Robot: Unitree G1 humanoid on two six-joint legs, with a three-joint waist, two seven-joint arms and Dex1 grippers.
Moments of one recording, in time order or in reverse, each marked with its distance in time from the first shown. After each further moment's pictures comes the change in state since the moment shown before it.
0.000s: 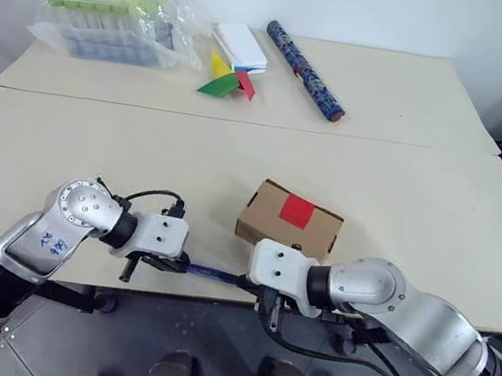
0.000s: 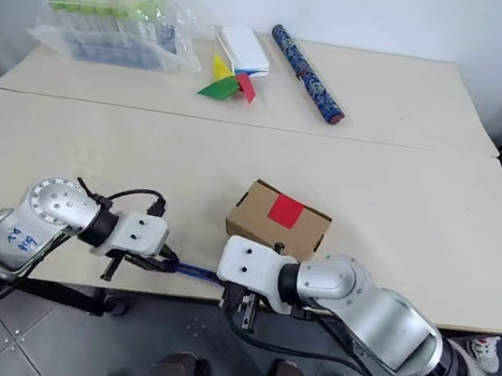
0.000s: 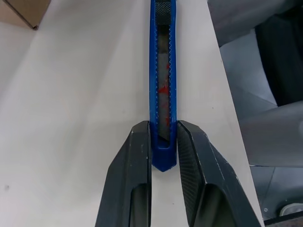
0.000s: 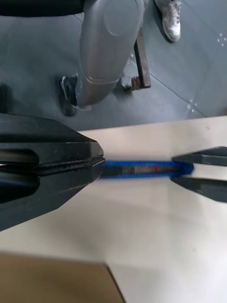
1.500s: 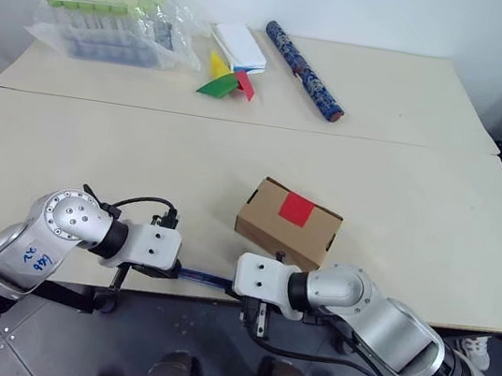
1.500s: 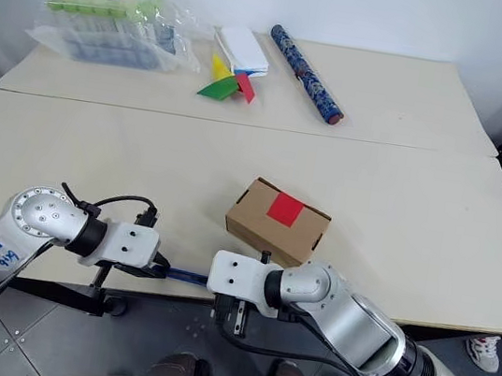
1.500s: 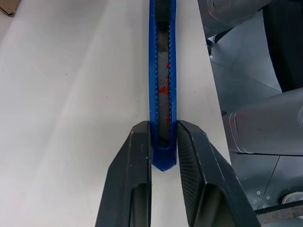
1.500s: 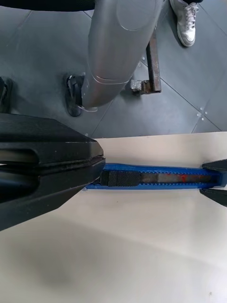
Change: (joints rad) left arm 0.075 0.047 0.033 -0.086 0.015 0.025 0.030; right arm 0.051 0.081 0.100 0.117 -0.239 -0.152 0.107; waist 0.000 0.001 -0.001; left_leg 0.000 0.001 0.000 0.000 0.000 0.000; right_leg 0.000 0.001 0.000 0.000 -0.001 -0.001
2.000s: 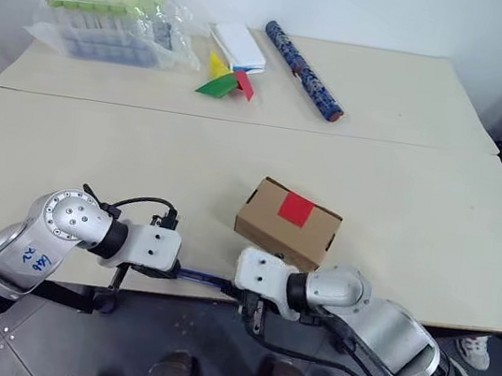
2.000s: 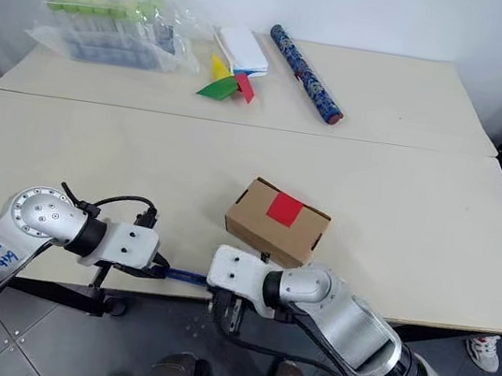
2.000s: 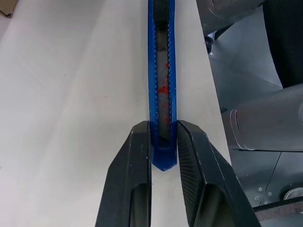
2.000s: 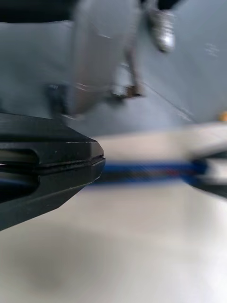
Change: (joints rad) left arm -0.007 0.009 -0.010 -0.003 0.011 -0.009 -0.001; right arm 0.049 0.093 -0.127 -0.017 0.068 0.049 -0.018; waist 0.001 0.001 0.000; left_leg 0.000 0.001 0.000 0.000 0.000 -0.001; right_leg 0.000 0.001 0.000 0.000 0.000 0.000
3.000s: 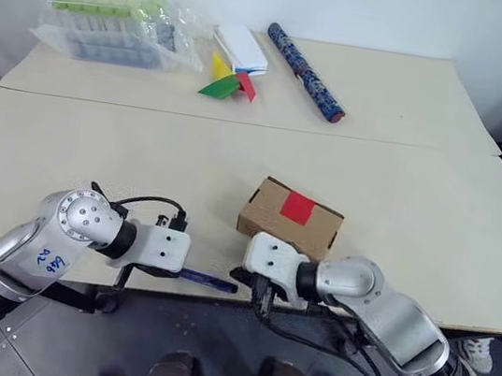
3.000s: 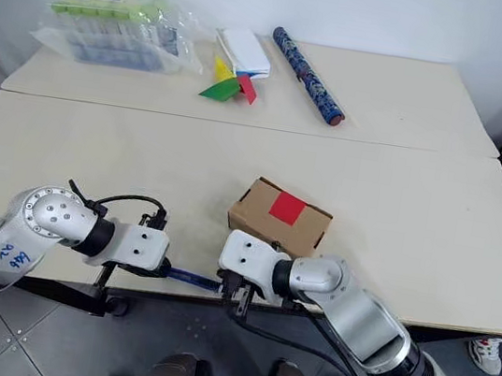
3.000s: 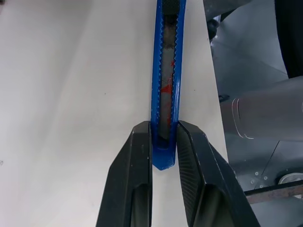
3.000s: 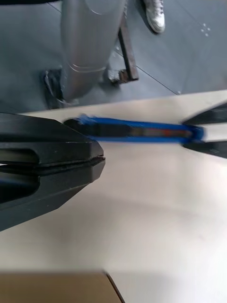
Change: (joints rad) left arm -0.059 0.000 -0.069 -0.114 0.088 0.200 0.020; right arm -0.026 -0.039 -0.046 0.009 -0.001 0.013 0.009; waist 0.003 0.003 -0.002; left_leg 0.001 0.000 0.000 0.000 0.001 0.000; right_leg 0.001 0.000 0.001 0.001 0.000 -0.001
